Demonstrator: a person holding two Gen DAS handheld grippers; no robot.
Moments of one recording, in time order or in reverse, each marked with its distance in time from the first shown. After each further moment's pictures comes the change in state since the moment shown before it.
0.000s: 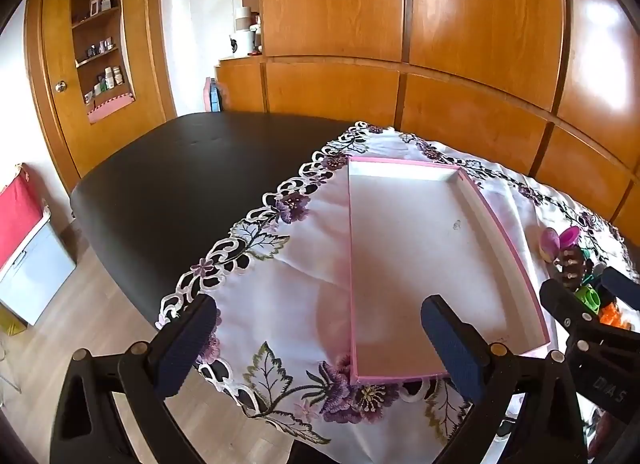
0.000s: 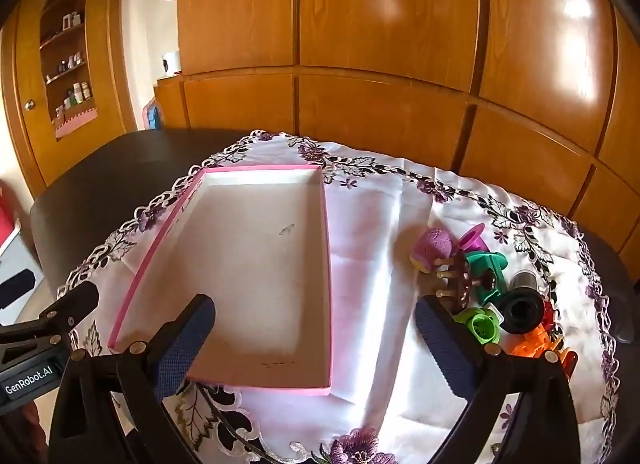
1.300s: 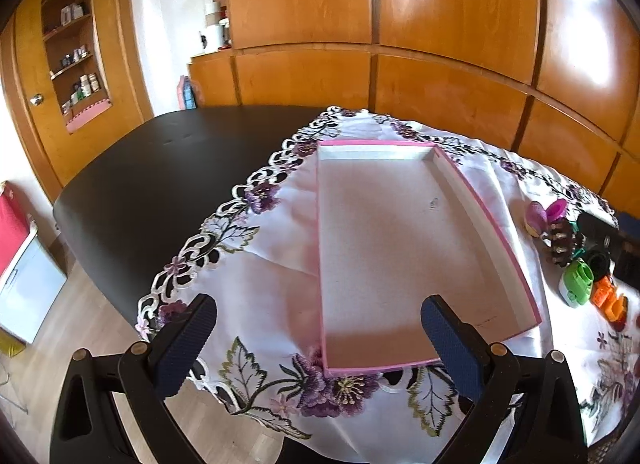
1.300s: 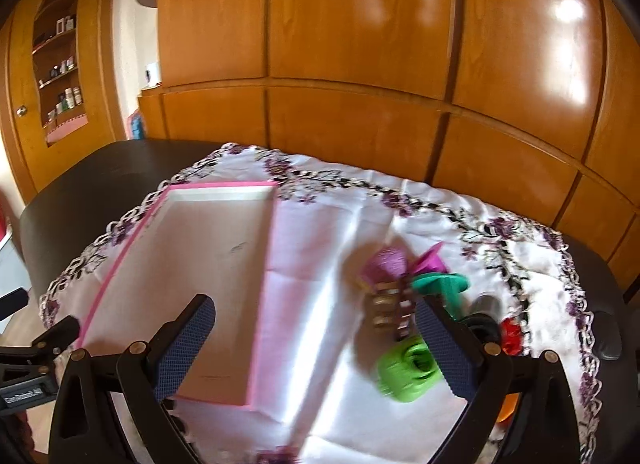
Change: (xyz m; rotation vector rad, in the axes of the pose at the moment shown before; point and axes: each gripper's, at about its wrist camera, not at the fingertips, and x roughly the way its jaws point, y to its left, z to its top) left arm 0.009 -0.020 -0.004 0.077 0.037 -0.065; right arm -0.004 -0.070 0.019 0.030 -0.028 -0.052
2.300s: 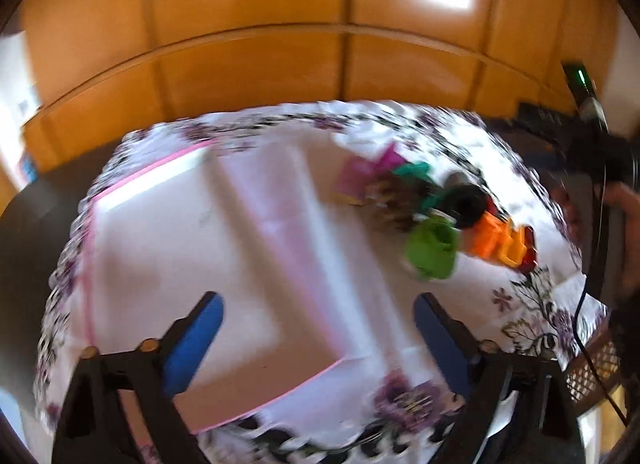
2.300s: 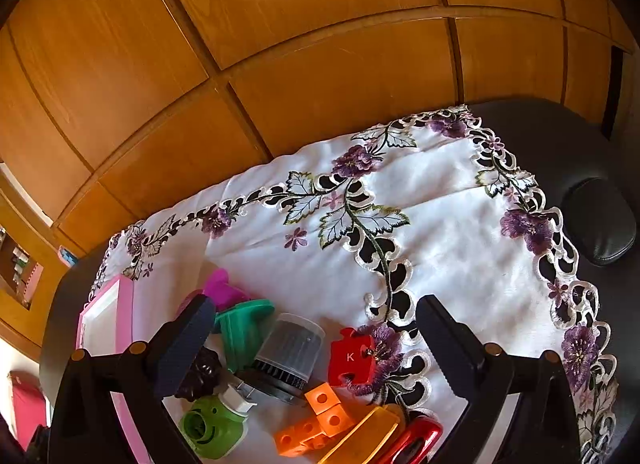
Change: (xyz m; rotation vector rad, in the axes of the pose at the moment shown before) left arm 0.016 -0.175 0.023 0.403 0.111 -0.421; right arm 0.040 -0.237 -0.012 0.569 0.108 -0.015
